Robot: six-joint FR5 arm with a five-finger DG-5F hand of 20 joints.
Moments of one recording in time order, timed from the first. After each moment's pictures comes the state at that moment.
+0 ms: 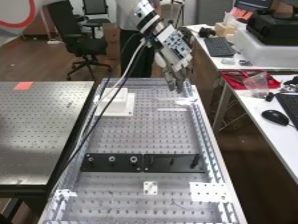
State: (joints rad) arm 1.89 -2.50 -0.50 -4.22 -1.11 0.31
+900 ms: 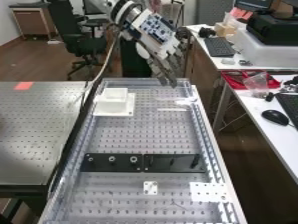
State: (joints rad) arm 1.88 -2.13 -1.04 -3.85 -1.00 0.23
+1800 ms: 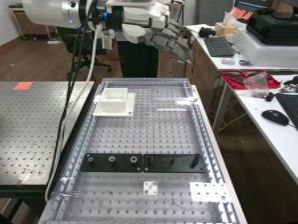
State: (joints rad) arm 1.69 -1.76 -1.59 -3.01 -1.29 -0.57
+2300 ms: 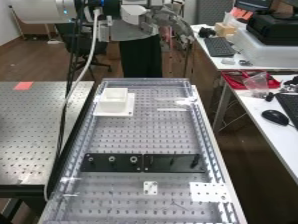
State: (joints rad) arm 1.66 -1.70 -1.61 -2.97 -1.53 -0.78
